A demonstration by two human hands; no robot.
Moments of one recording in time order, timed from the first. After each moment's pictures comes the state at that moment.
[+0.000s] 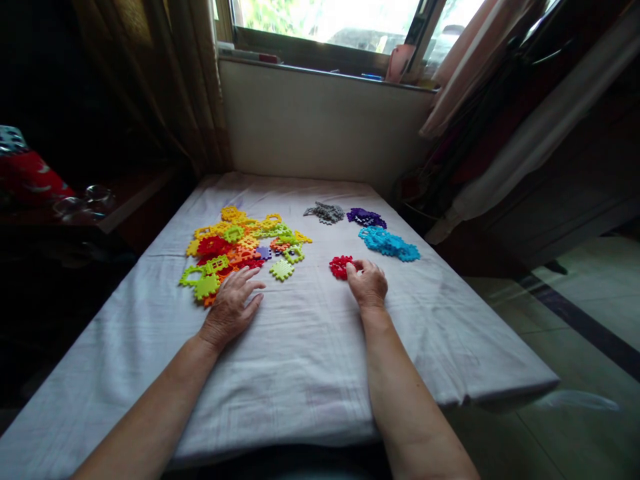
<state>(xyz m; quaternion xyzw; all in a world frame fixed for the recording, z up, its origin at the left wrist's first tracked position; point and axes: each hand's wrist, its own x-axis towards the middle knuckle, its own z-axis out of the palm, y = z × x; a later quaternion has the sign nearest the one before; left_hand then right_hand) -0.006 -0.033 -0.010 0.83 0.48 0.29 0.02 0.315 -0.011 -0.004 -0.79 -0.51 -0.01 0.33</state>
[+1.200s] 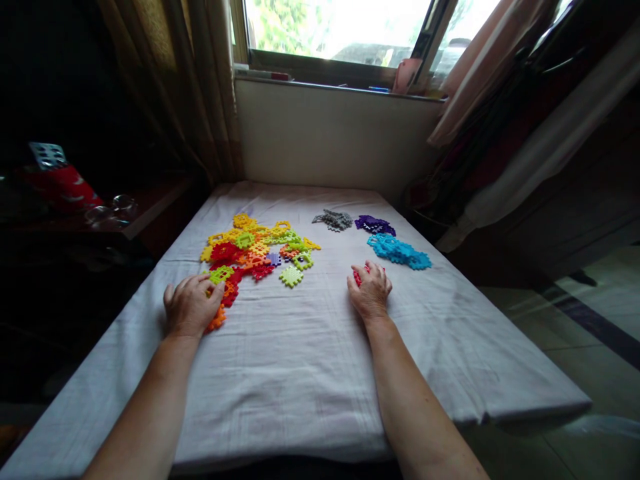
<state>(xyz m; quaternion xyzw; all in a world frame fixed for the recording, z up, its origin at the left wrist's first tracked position) -0.076 -0.022 -0.003 0.65 0.70 0.26 -0.09 0.303 -0.009 -0.022 -0.75 -0.58 -0.05 0.30</state>
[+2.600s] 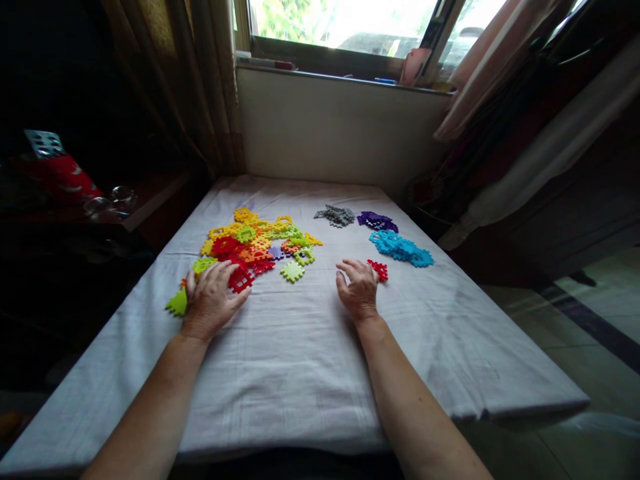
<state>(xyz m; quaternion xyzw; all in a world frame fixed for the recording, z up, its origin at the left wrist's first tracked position) -0.046 -0.036 0.008 0.72 0.65 0.25 -0.06 0.278 -0.014 -0.019 -0.64 -0.66 -0.07 0.39</state>
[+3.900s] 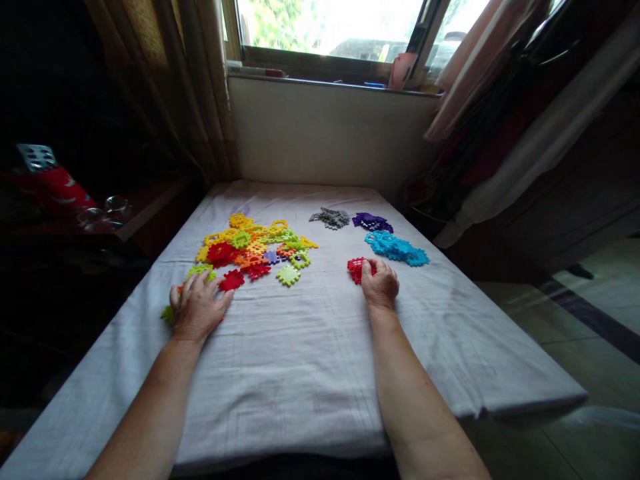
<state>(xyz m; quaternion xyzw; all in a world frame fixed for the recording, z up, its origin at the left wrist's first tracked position) -0.061 -0.026 -0.008 0.67 0.71 0.22 -0.09 0.324 0.004 -0.013 -0.79 -0.46 -0.04 0.39</state>
